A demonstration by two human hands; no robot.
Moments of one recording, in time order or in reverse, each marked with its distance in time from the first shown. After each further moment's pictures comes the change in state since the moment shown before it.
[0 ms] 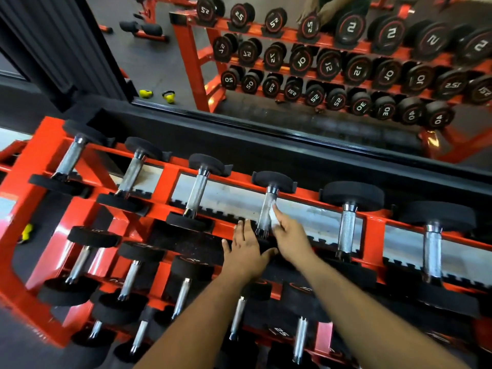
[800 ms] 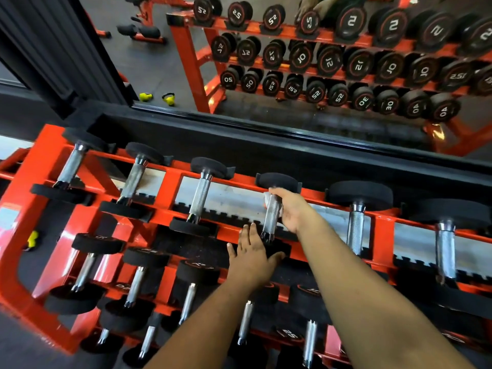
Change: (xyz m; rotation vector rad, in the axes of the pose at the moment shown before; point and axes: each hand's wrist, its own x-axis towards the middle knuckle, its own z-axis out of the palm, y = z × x) left_hand -0.002 0.000 -0.001 0.001 0.007 0.007; right_hand 0.070 -0.060 -0.013 0.693 -0.037 0.569
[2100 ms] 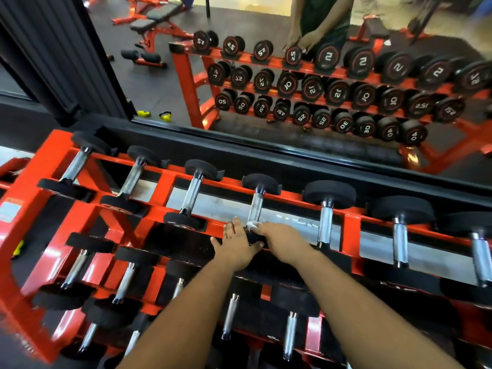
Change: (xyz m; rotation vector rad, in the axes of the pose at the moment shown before) left_hand -0.013 0.008 -0.002 -0.018 0.058 -0.024; right_hand -0.075 0.068 -0.060 -1.564 -0.109 -0.948
